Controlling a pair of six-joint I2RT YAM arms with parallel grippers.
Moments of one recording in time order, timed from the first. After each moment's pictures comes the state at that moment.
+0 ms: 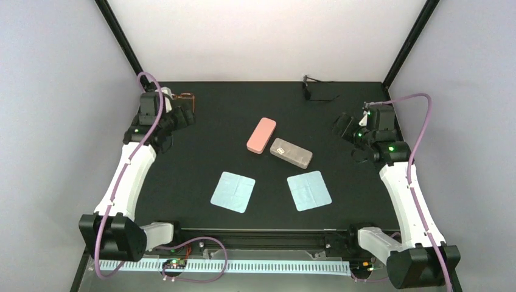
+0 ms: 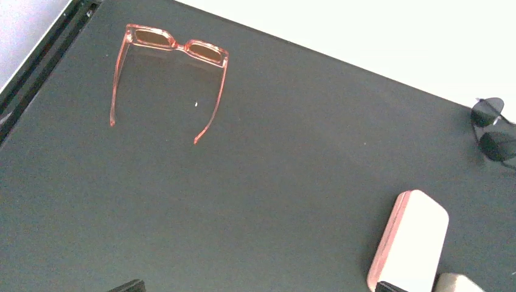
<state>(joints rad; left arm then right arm) -0.03 1.20 1.09 -0.51 0.01 -0.35 0.08 1.05 1.06 -0.68 -0.11 0.55</state>
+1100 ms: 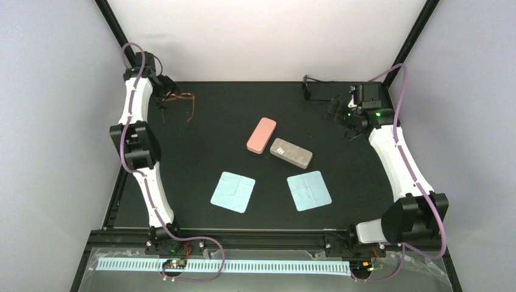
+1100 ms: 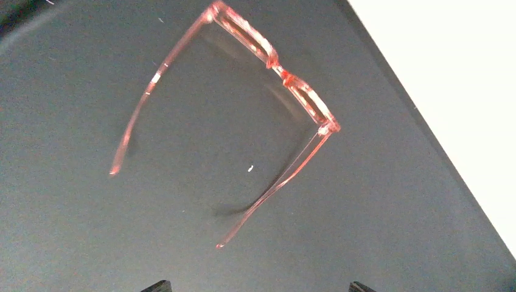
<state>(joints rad) 0.19 2.19 2.19 -1.03 0.09 -0.71 0.12 1.38 1.33 -0.77 -0.04 0.48</state>
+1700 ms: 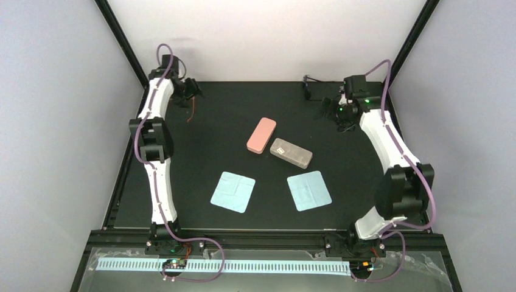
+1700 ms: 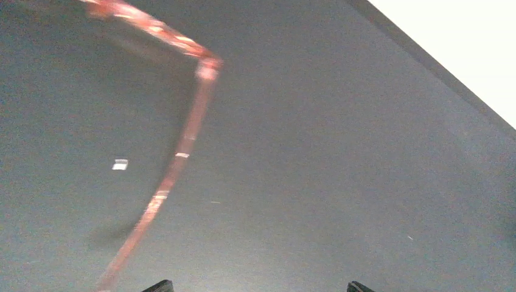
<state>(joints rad) 0.10 2.41 2.31 -0.99 0.23 -0.52 0.12 1.56 1.43 -0.82 -0.14 0.52</state>
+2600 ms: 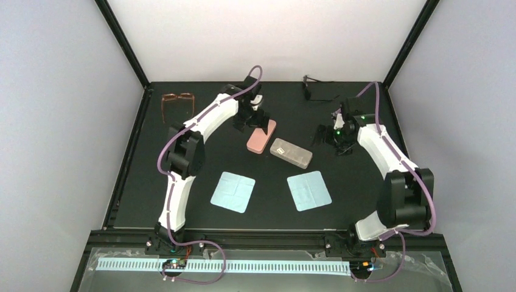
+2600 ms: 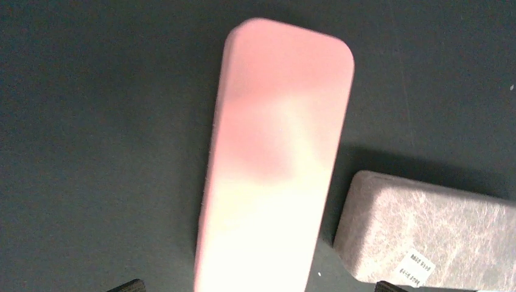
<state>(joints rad) -0.48 2.24 2.03 -1.01 0.13 -0.34 0.12 1.55 1.20 -0.86 -0.27 0.37</state>
